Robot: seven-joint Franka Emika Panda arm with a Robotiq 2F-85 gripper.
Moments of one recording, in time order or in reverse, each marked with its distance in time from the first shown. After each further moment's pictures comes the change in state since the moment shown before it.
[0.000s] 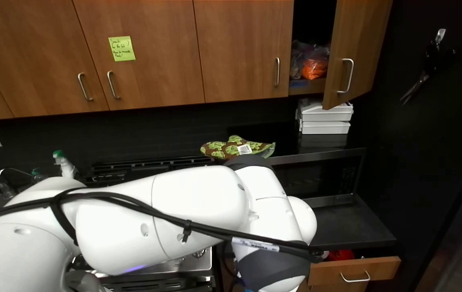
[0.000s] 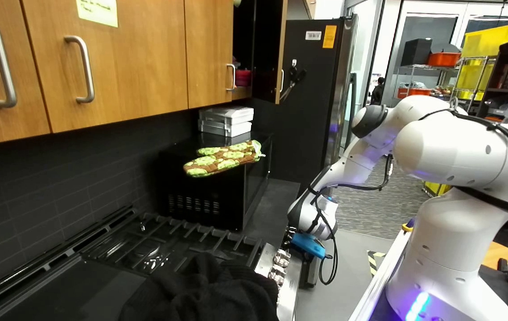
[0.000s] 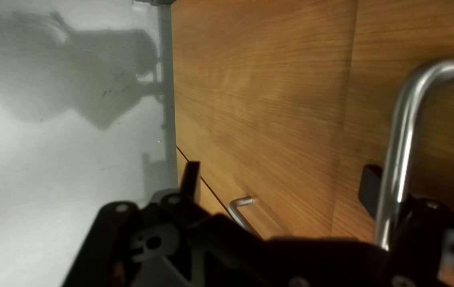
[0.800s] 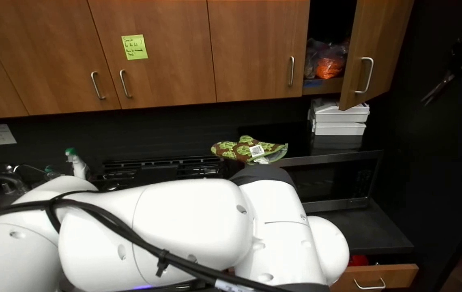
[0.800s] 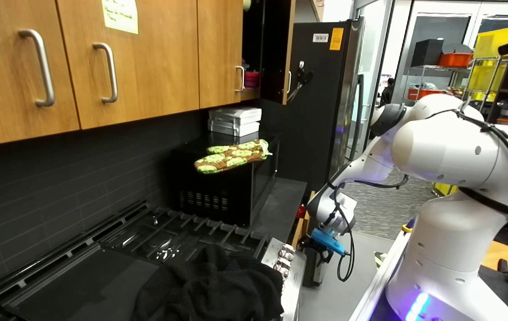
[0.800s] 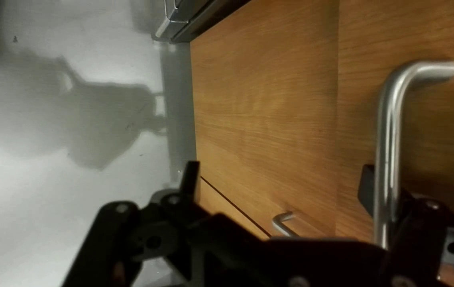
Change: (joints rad) arm -0.178 -0.040 -0.009 0.022 0.005 -0.224 -0.080
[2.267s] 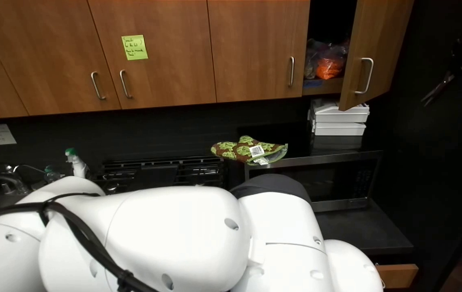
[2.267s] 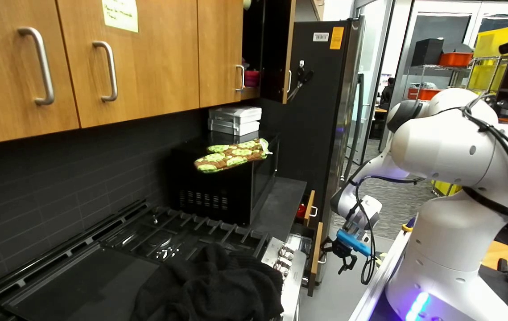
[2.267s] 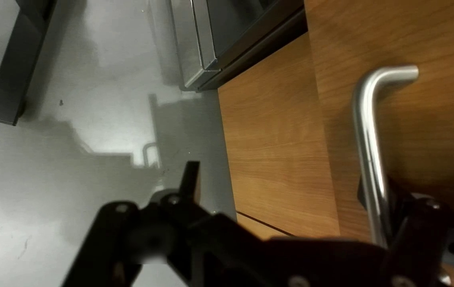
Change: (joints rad) arm -0.122 -0.054 -0.074 0.009 0.156 -0.276 -0.177
